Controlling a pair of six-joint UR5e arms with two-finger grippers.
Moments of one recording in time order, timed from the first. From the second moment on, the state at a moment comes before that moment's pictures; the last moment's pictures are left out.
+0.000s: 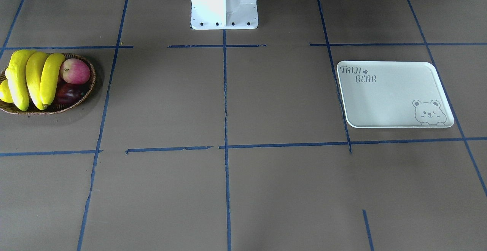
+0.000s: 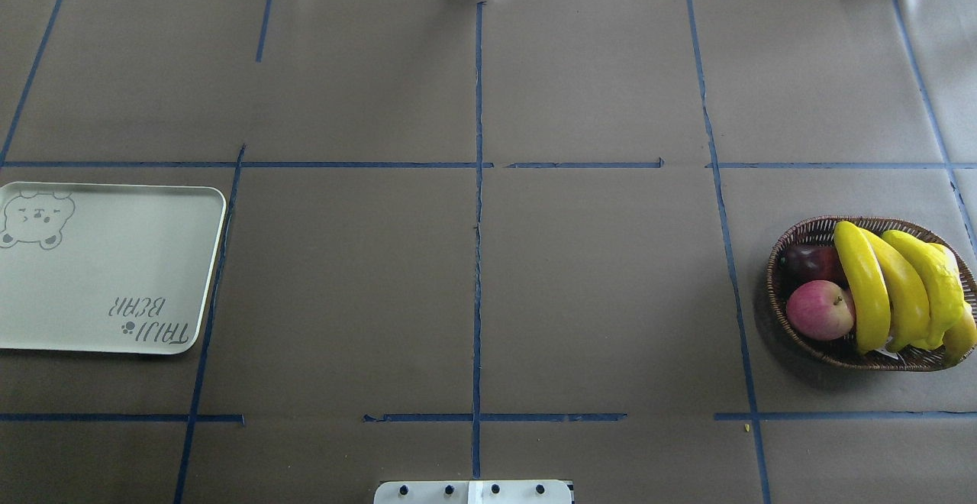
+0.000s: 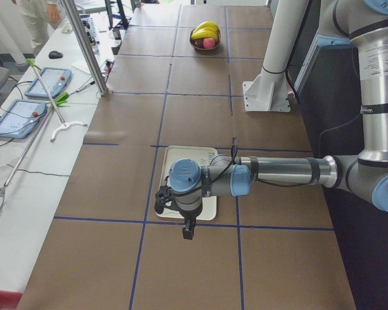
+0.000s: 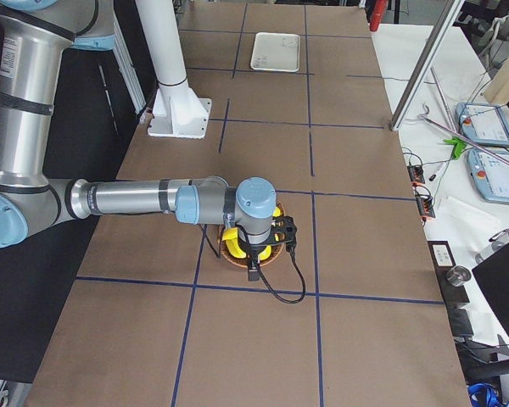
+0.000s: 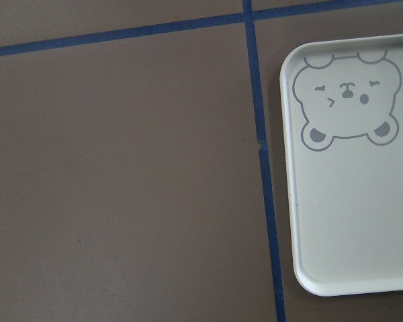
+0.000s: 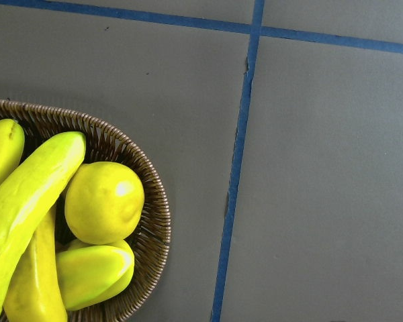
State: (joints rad) left arm -1.58 -1.38 -1.76 -1.51 -2.33 0.18; right arm 1.52 -1.82 1.89 -1.65 2.35 -0.10
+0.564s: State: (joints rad) left arm -1.58 -1.38 -1.76 -1.51 -2.33 0.18; right arm 1.51 -1.81 1.92 -1.65 2.36 -0.09
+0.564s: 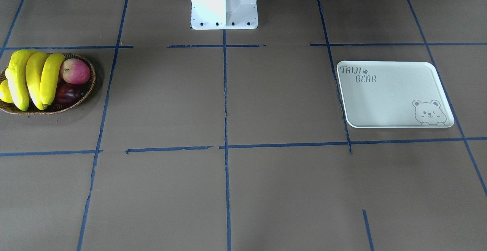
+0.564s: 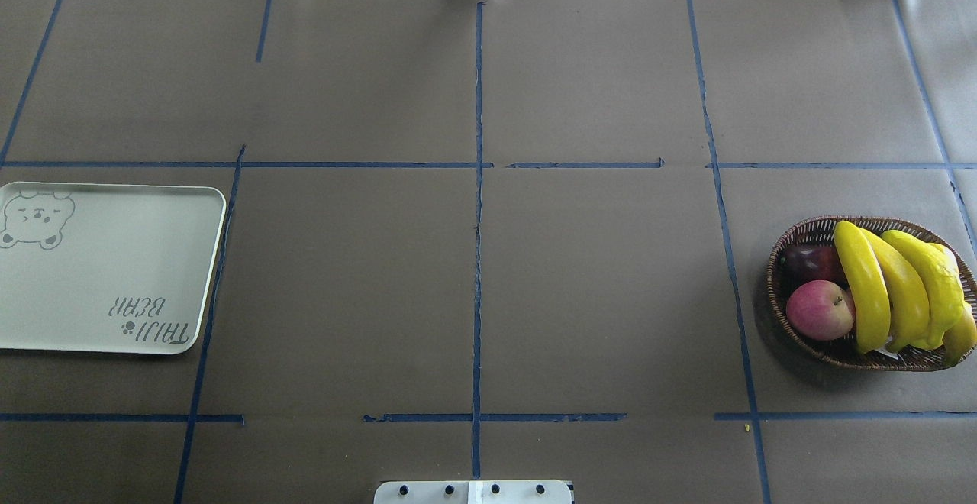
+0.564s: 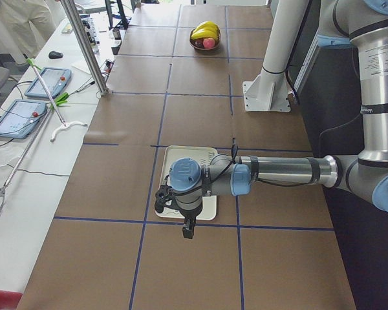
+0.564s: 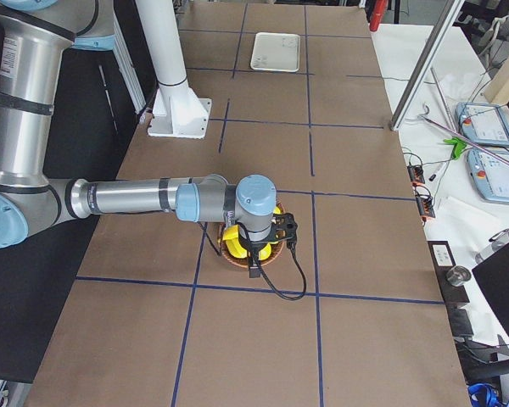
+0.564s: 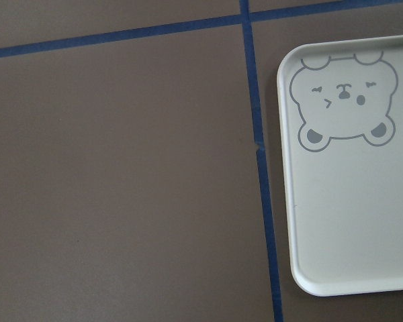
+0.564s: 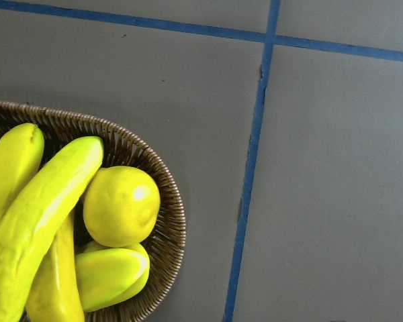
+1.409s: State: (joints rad) left arm -1.58 -1.37 -1.76 -1.51 -2.33 0.18; right arm 1.29 -1.90 2.07 -1.41 2.33 0.31
